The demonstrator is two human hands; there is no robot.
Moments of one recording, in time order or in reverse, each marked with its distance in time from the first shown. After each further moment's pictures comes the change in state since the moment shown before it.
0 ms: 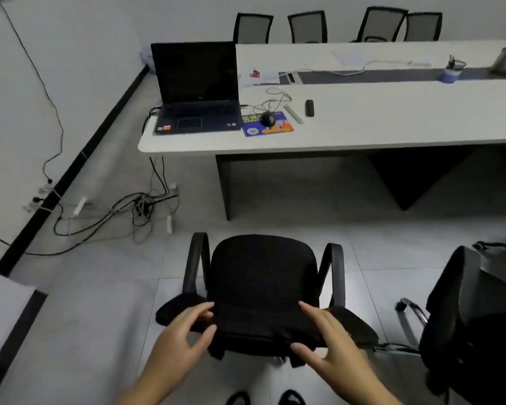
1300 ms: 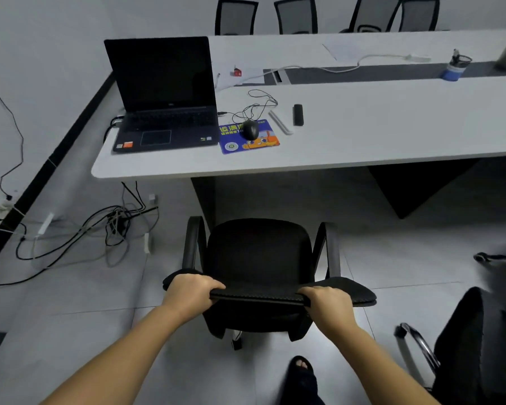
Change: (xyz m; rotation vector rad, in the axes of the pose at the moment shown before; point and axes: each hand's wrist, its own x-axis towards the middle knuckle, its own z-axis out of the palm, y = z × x) left_hand 0.287 0.001 0.046 0.744 -0.124 0.404; right_hand 0.240 0.082 -0.072 -0.732 0.017 0.071
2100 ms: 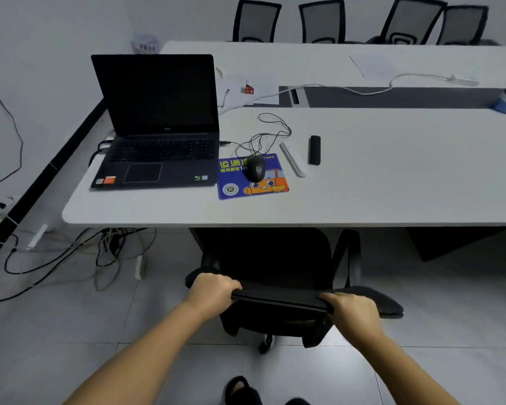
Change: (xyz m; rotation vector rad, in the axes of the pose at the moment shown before) left_hand 0.229 -0.037 0.010 0.092 -0.077 0.060; right_hand 0.211 0.100 -0.046 -0.156 0.066 -0.046
